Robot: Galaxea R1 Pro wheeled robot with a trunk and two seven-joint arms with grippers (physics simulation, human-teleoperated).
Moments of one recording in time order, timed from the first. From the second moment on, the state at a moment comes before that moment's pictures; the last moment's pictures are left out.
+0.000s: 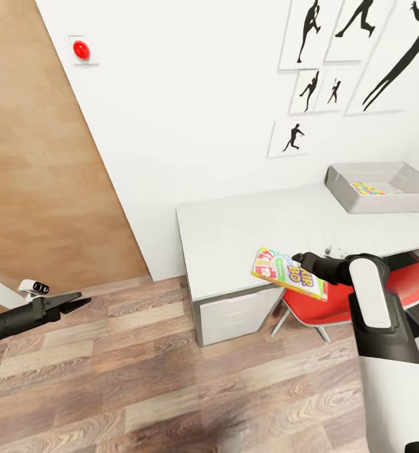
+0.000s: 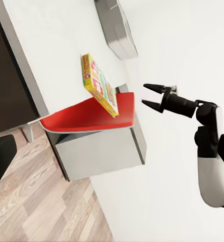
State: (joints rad) left arm -0.63 0.55 0.20 -0.84 0.39 0.82 -1.57; right arm -0.77 -0.10 -0.12 -1.50 -0.95 1.04 -0.72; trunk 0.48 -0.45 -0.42
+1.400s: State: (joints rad) left arm -0.63 0.55 0.20 -0.84 0.39 0.82 -1.57; right arm -0.25 -0.07 0.23 -0.88 -0.72 0.34 -0.42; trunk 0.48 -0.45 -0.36
